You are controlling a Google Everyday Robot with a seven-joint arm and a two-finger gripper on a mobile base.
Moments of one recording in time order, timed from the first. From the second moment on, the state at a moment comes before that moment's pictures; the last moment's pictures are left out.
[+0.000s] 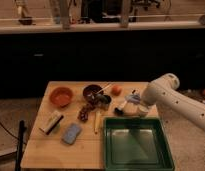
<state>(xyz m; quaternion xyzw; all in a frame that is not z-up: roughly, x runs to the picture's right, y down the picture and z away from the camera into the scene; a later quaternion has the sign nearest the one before) 0.250 0.085 0.816 -0.17 0.02 0.26 0.95</state>
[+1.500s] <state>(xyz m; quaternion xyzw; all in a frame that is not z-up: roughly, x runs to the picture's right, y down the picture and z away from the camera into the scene) 0.253 0.012 0.854 -0.16 -0.01 0.18 0.97</state>
